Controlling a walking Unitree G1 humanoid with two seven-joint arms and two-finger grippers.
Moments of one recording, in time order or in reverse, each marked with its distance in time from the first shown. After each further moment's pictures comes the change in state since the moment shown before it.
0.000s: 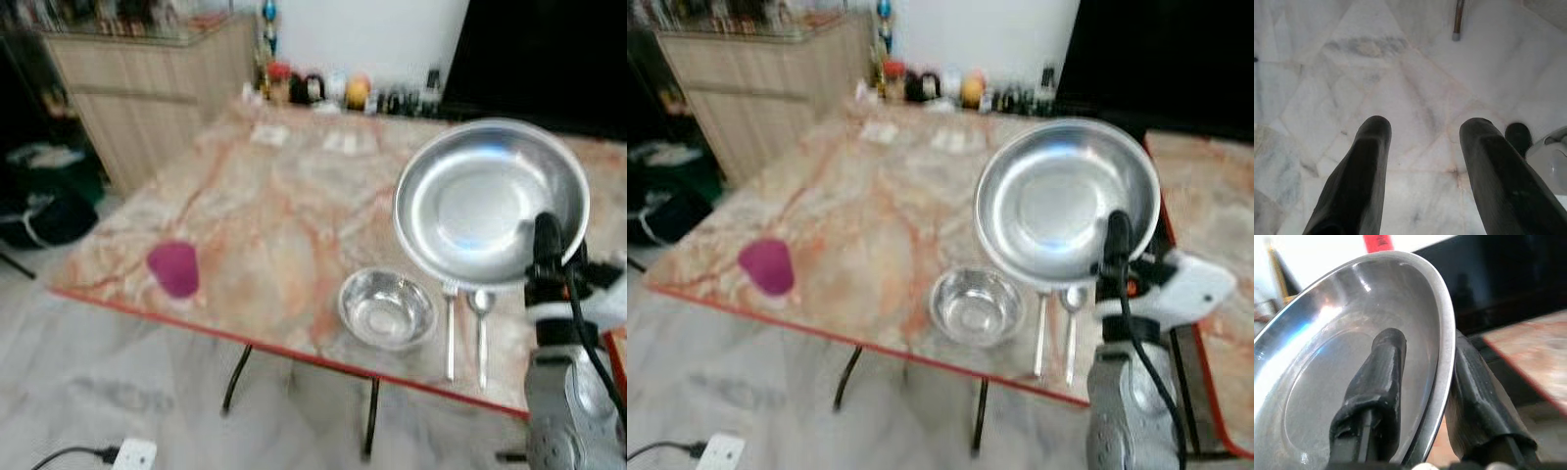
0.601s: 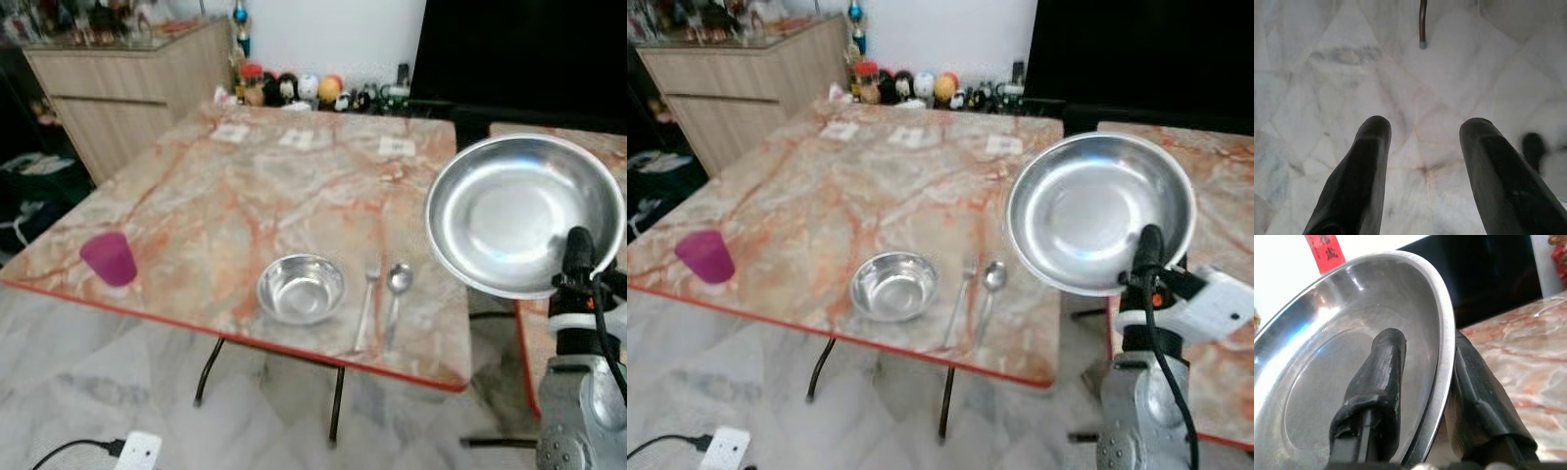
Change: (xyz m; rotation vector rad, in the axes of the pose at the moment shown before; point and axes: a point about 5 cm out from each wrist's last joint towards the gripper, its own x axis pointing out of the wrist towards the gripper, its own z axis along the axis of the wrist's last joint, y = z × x) left arm 0.003 0.001 0.009 0.009 -0.018 -0.006; right arm -0.008 -0.016 -0.002 -0.010 0.009 -0.104
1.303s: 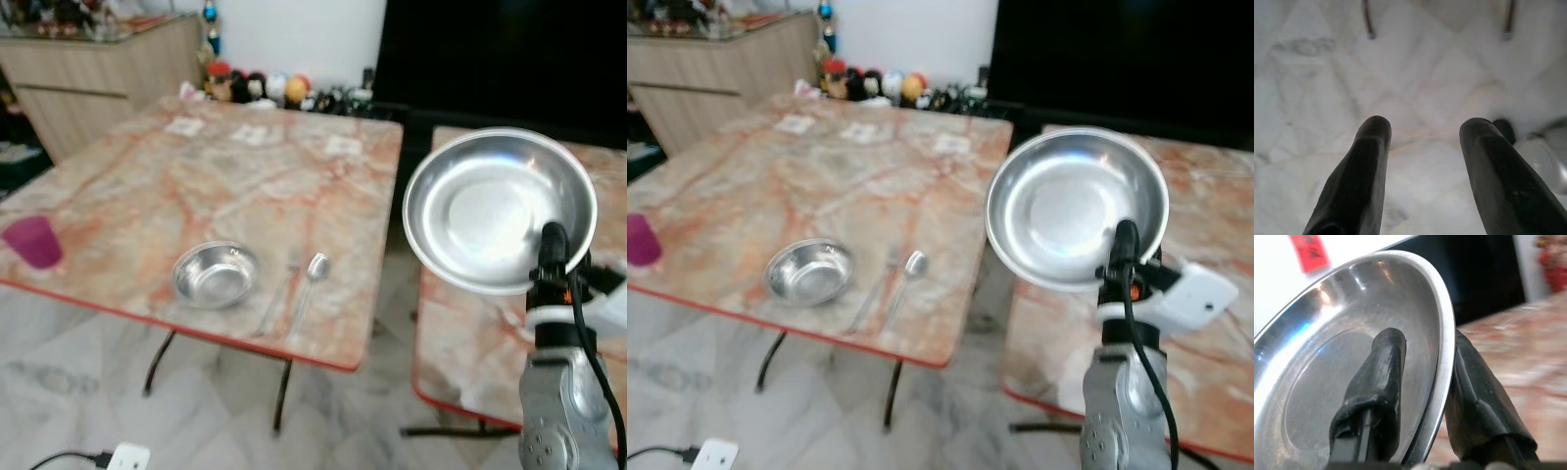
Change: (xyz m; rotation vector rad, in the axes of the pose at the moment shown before) left arm -0.006 -0.004 -0.015 -0.002 0.030 -0.012; right arm -0.001 0.003 -0.006 0.008 0.026 0.008
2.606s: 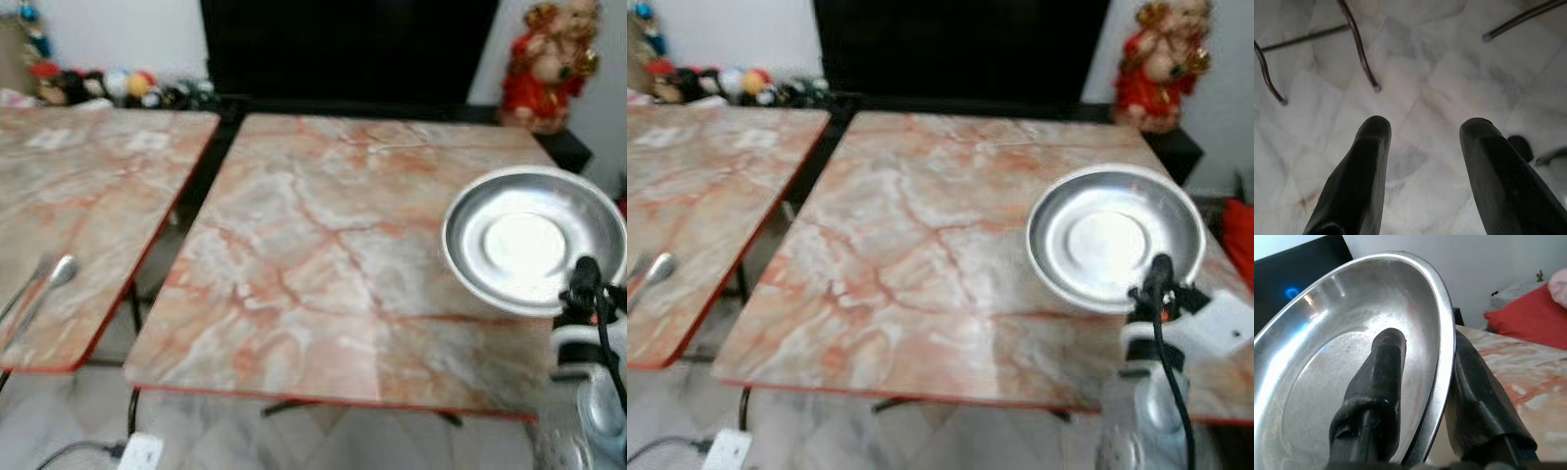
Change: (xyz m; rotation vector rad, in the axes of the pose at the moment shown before) left arm 0.005 -0.008 0.014 -0.014 -0.035 -0.018; right arm -0.003 -0.029 -0.006 -0.010 0.046 -0.180
